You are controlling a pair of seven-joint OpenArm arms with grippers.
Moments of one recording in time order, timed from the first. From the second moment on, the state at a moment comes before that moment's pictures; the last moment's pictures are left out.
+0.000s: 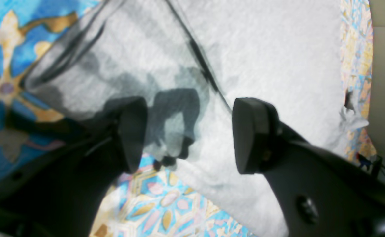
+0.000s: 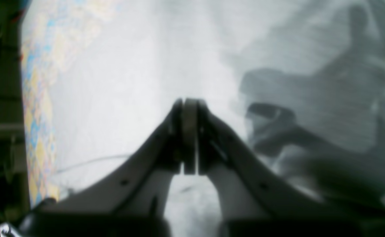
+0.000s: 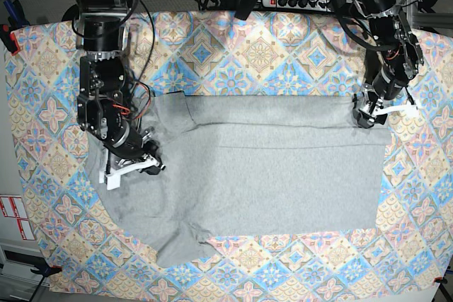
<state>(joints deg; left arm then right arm) 3.6 -9.4 -35.2 70.7 -49.7 -3.1 42.0 10.2 6.1 4.8 71.5 41.7 1.0 -40.4</state>
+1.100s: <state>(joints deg) 3.5 -9.4 -35.2 70.7 -49.7 -3.0 42.0 -13.2 9.3 8.9 93.2 36.8 1.0 -39.2</state>
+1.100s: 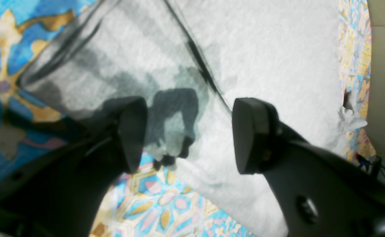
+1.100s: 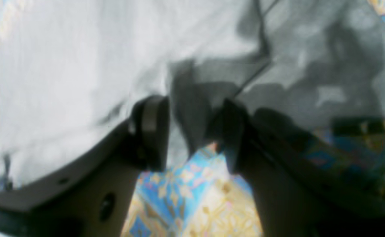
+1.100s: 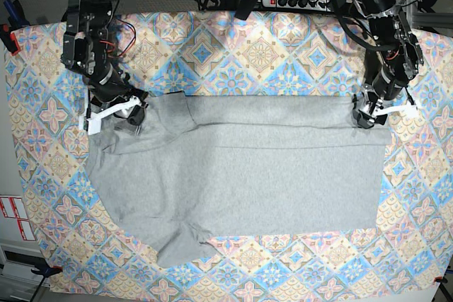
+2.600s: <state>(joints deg) 3.6 -9.4 -35.2 70.7 -49.8 -3.1 42.1 2.3 6.9 -3.2 84.8 34.2 1.0 -35.7</state>
